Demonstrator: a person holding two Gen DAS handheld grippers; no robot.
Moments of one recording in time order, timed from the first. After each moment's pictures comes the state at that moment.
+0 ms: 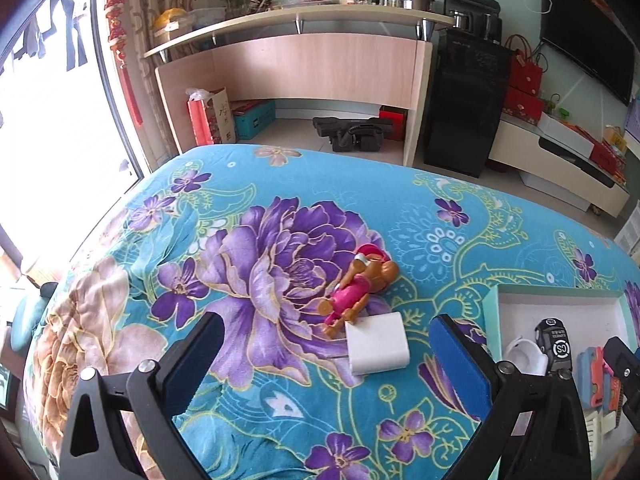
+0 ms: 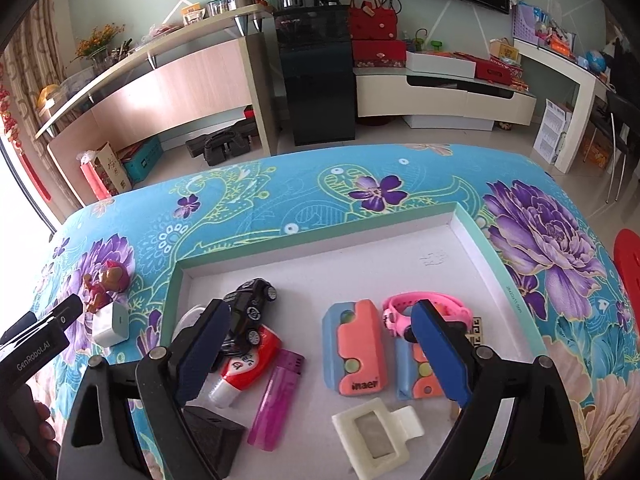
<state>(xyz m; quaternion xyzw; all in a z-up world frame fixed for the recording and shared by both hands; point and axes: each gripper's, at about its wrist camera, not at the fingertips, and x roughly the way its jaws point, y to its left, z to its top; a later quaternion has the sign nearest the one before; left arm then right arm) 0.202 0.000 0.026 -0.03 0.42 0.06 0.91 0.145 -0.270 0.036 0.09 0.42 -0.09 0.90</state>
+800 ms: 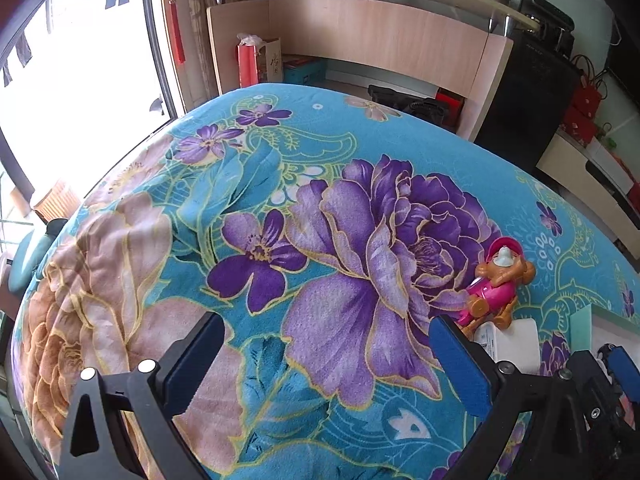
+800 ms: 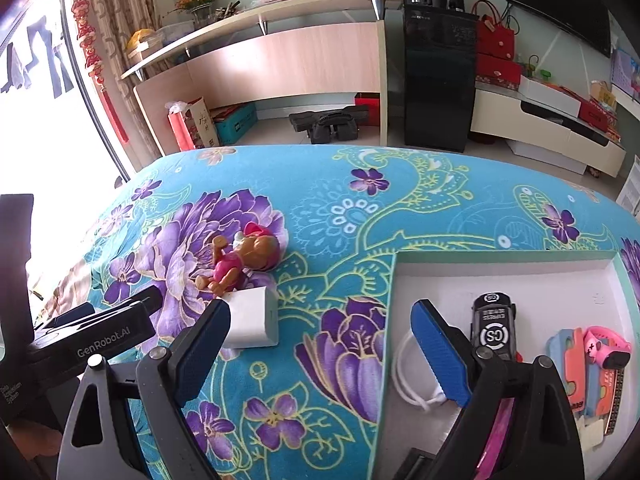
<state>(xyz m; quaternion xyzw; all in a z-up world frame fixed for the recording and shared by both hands) 0.216 0.089 -0.021 -0.09 0.47 0.12 0.87 0.189 -0.122 0.010 0.04 0.42 0.07 0.90</state>
